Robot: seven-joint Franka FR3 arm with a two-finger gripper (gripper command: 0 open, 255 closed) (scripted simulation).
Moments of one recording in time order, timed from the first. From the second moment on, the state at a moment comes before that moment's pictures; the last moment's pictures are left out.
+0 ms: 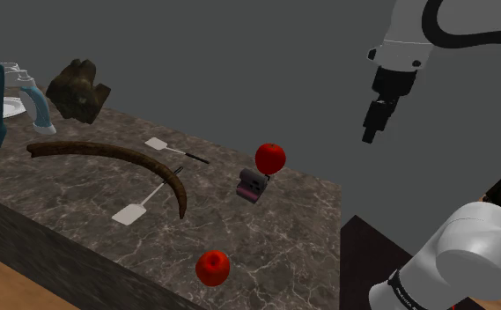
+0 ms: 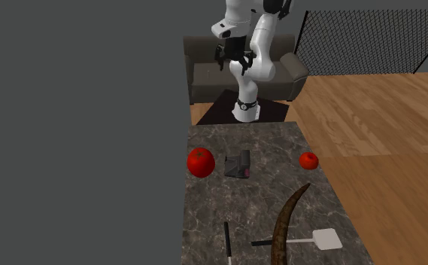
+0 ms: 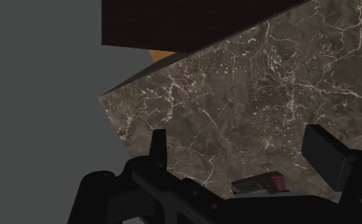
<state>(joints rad) -0.02 -0.77 0.03 -2.31 -0.05 1.44 -0.12</state>
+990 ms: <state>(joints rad) 0.04 -0.38 -0.10 -2.24 -0.05 1.82 -0.43</state>
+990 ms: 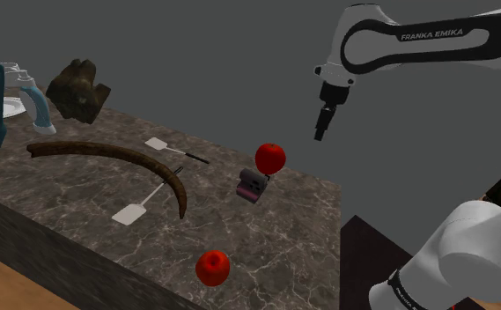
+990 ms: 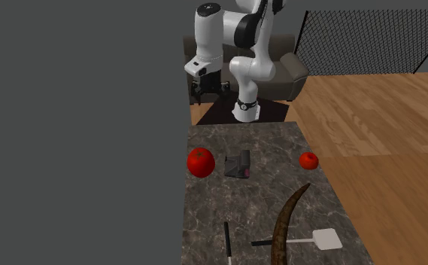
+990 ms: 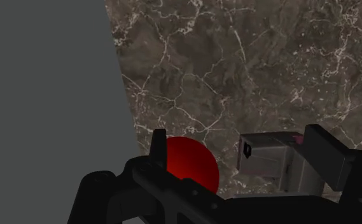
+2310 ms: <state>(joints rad) 0.08 0.12 -0.13 -1.97 0.10 2.09 -0.76</state>
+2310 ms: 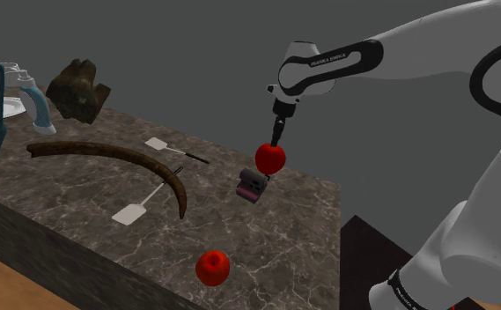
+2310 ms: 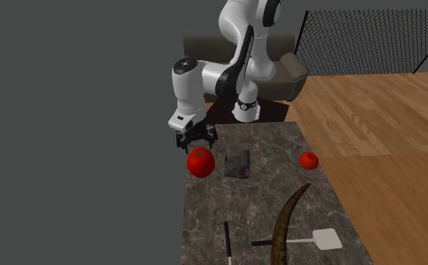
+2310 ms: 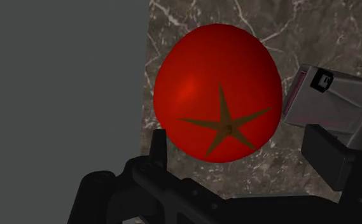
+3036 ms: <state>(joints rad) 0.08 0.13 -0.13 -1.98 0.10 2.11 -0.76</state>
